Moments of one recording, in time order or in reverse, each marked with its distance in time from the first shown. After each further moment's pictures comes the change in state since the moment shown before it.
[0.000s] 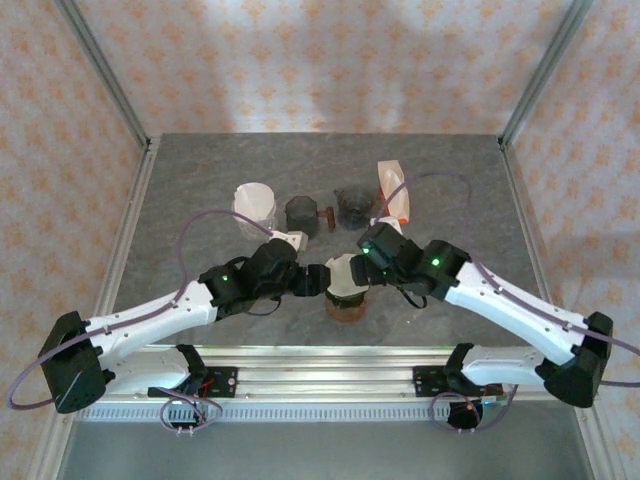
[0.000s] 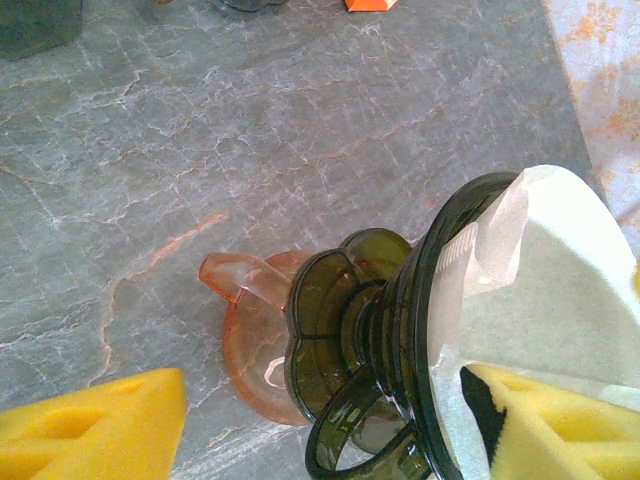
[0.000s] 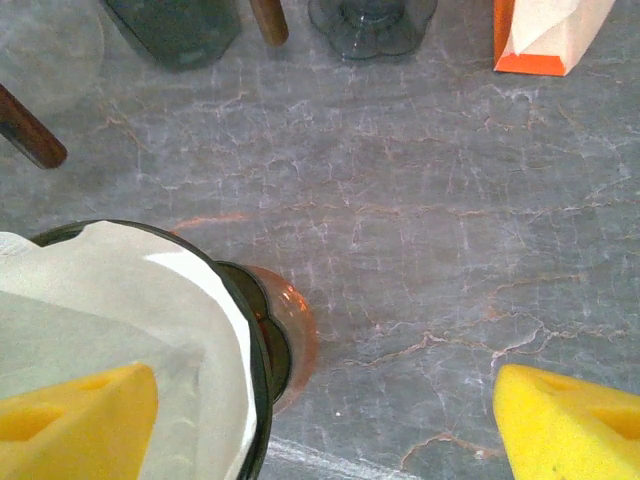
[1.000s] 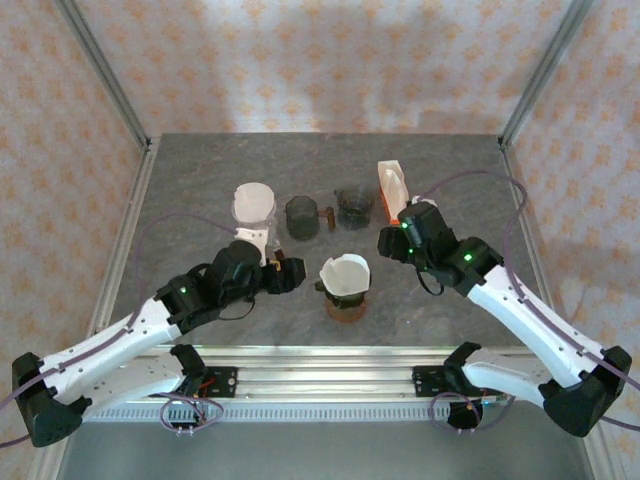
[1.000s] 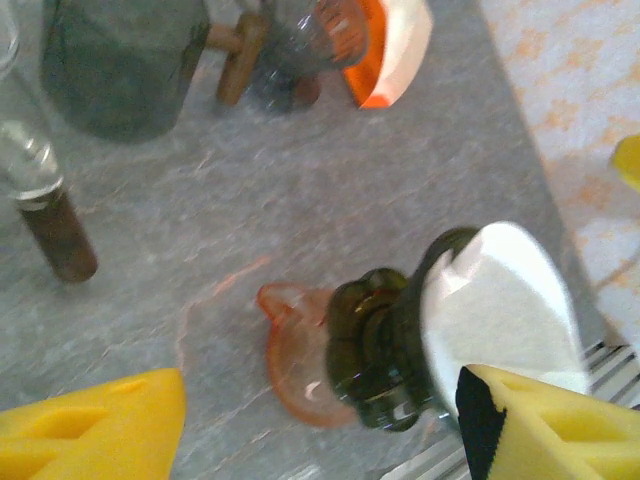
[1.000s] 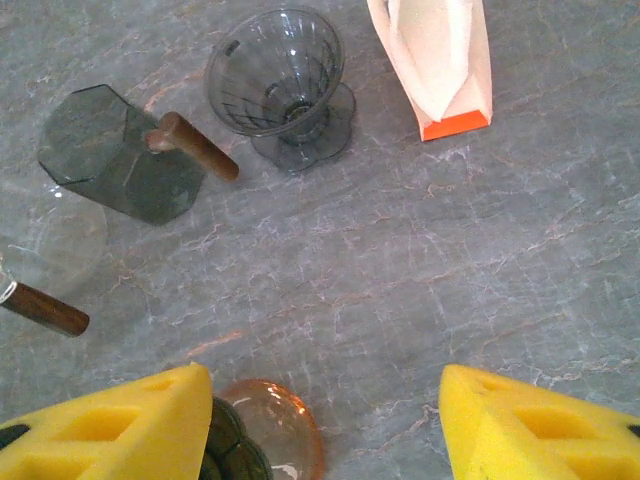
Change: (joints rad) left arm 0.055 -0.264 -0.042 -0.136 -0.076 0.019; right arm -0.288 -0.101 -0.089 0.178 -0.112 0.042
